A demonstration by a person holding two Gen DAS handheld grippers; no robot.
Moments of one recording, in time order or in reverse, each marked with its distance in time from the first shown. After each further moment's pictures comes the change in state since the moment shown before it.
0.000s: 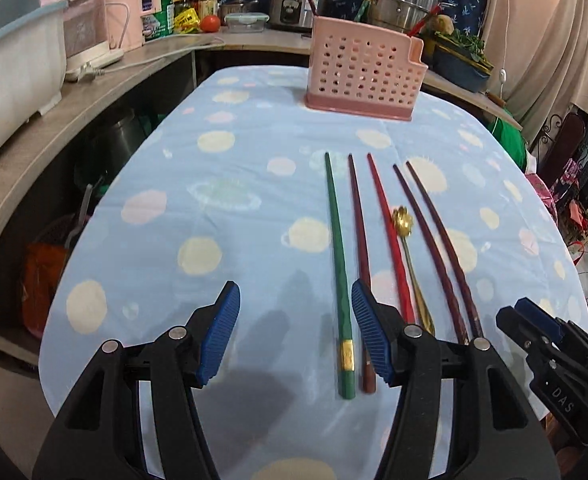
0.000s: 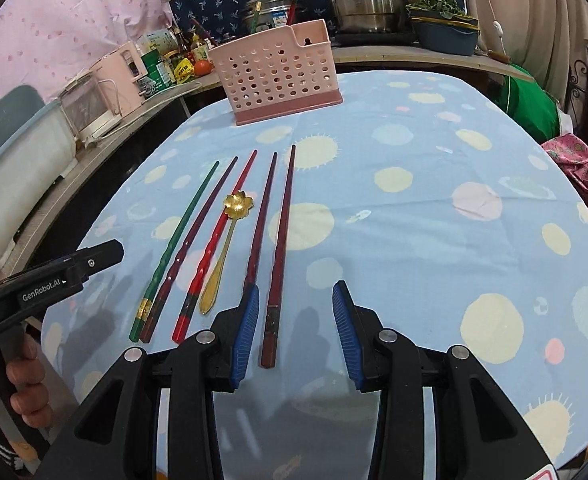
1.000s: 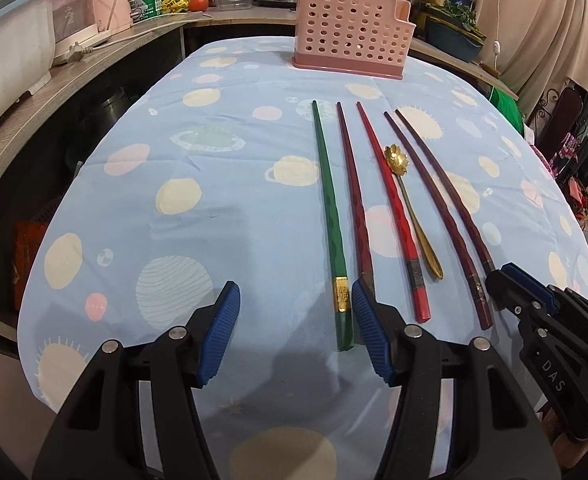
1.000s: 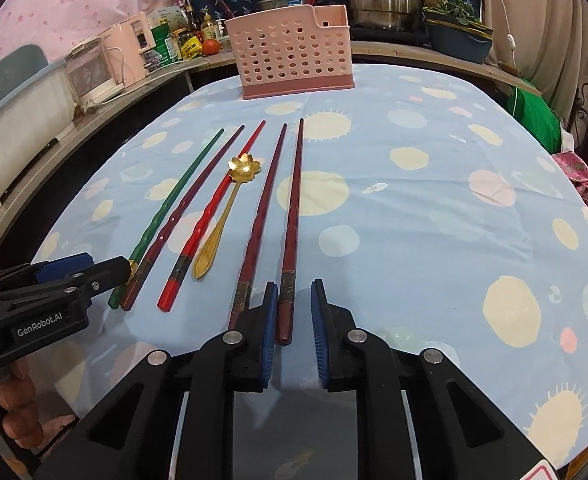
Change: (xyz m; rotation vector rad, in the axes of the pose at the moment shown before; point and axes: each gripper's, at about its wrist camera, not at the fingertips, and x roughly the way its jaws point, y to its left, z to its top) left arm 0.014 -0.010 -0.031 0.043 0.067 0.001; right arm 0.013 0.017 -0.018 -0.090 0.017 -0.052
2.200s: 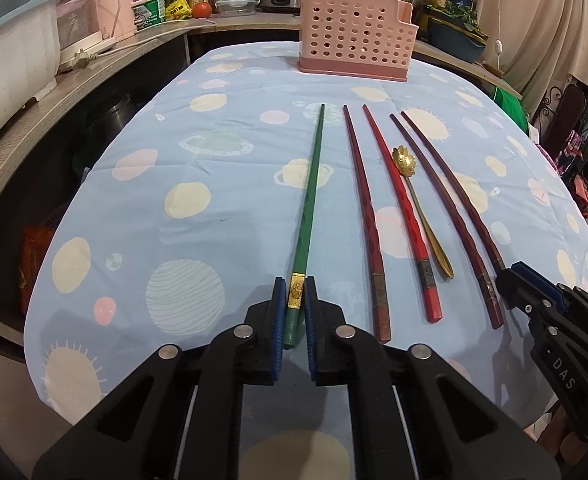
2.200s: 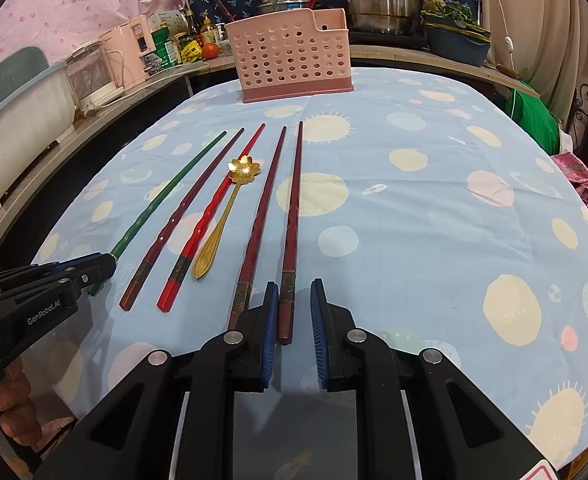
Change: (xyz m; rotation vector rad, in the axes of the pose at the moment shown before) left arm -0.001 0.004 -0.002 0.013 -0.023 0.024; right arm -0.001 -0.001 0.000 0.009 -0.008 0.002
